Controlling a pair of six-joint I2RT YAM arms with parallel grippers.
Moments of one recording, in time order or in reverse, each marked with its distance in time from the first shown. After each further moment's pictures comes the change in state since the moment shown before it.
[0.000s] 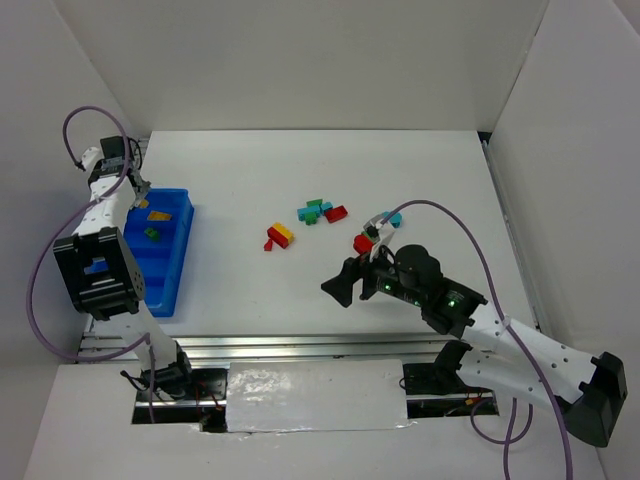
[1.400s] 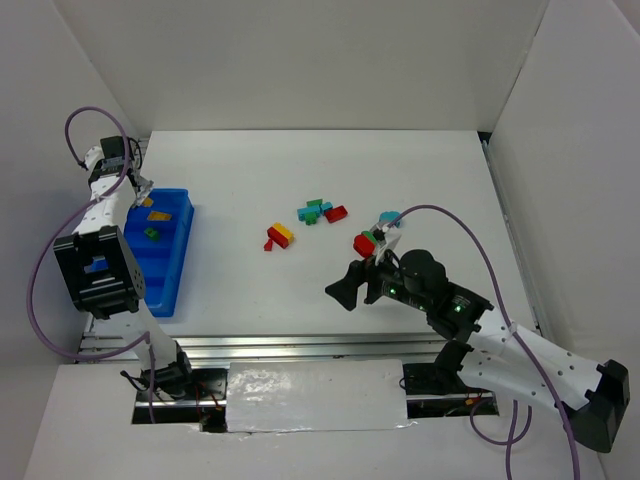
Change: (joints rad) left arm 0.012 0.011 0.007 0.016 0.066 0.013; right arm 0.002 -0.069 -0.026 -0.048 0.013 0.048
